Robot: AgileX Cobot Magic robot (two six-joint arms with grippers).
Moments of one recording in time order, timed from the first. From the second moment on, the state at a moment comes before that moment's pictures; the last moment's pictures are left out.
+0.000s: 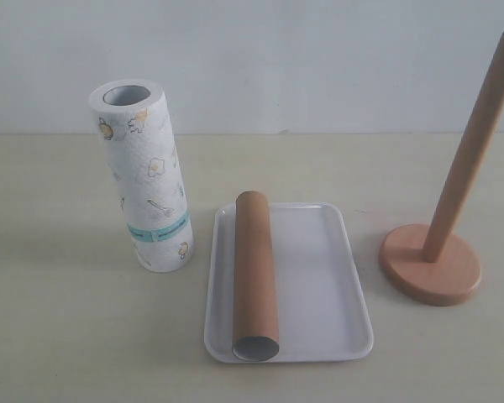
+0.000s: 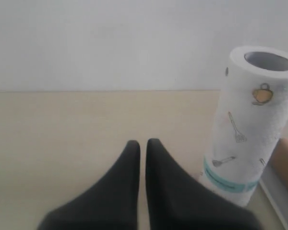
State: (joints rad) left arm -0.09 0.68 -0.36 0.04 0.03 -0.09; right arm -0.05 0.00 0.00 0.10 0.35 -0.03
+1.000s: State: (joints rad) left arm -0.37 1.27 -0.16 0.06 -0.84 -0.05; right arm -0.05 0.00 0.00 0.10 0.33 -0.02
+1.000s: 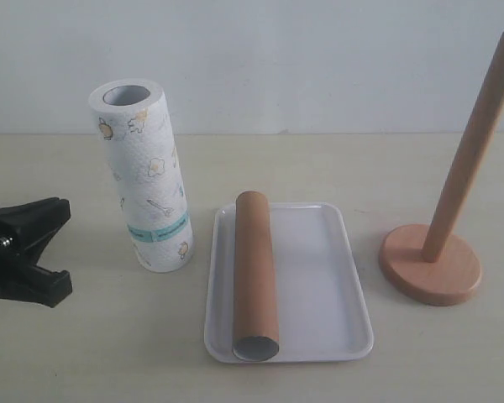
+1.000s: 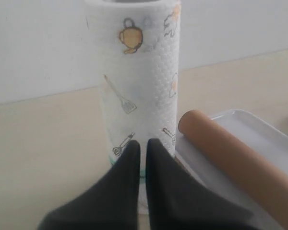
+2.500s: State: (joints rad) left arm -0.37 1.73 -0.39 0.09 -1.13 0.06; right arm -0.05 0.00 0.00 0.10 0.33 -0.02
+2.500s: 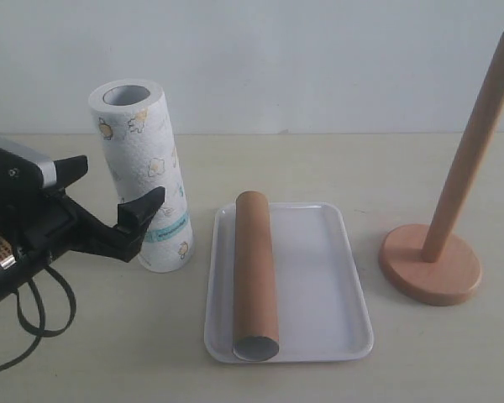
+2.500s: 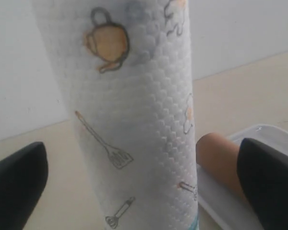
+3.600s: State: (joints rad) left arm -0.37 2.01 -0.67 0.09 -1.21 0.03; right arm -0.05 0.00 0.00 0.10 0.33 -0.02
